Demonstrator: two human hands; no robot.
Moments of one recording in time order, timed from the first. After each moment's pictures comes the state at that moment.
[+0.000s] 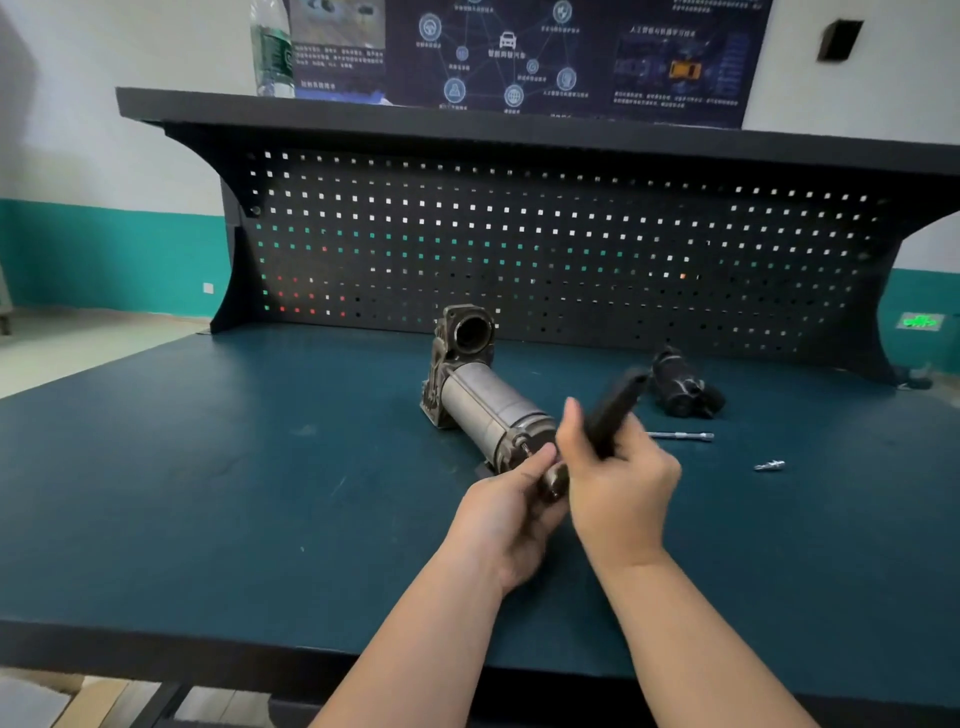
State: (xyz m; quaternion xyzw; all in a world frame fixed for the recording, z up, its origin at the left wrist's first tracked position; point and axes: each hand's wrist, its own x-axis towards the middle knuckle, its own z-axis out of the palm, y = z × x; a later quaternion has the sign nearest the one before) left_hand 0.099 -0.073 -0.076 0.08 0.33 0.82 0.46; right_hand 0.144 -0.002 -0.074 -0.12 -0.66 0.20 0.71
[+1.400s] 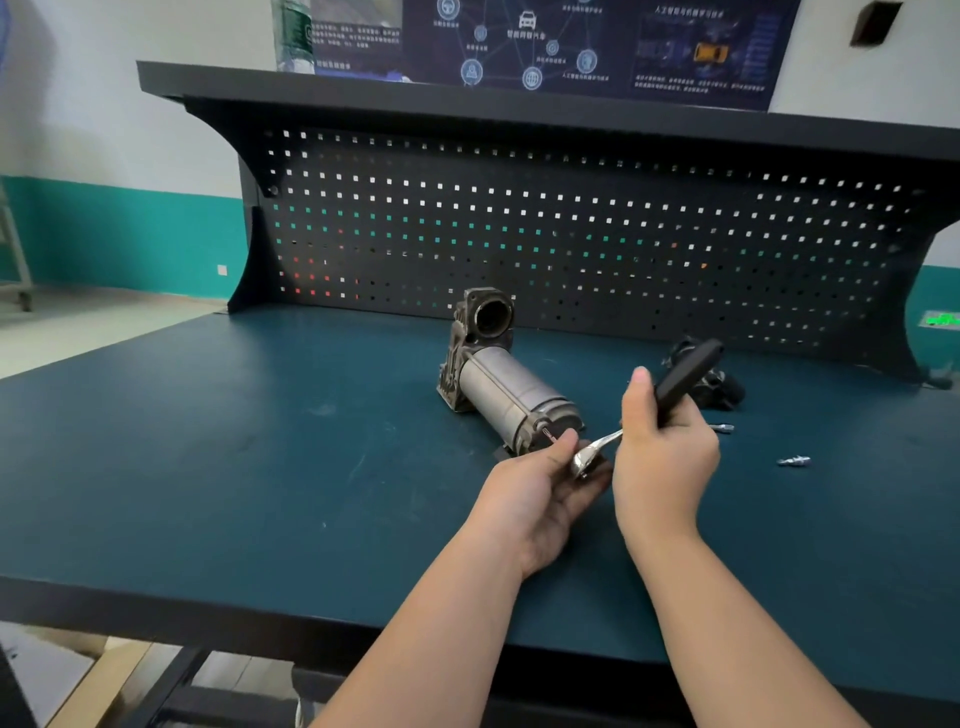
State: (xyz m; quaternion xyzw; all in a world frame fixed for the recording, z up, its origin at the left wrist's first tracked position) left_hand 0.097 -0.070 -0.079 0.10 0.31 0.82 0.47; right_hand 0.144 0.011 -0.071 -0.23 -0.59 0.42 0.65
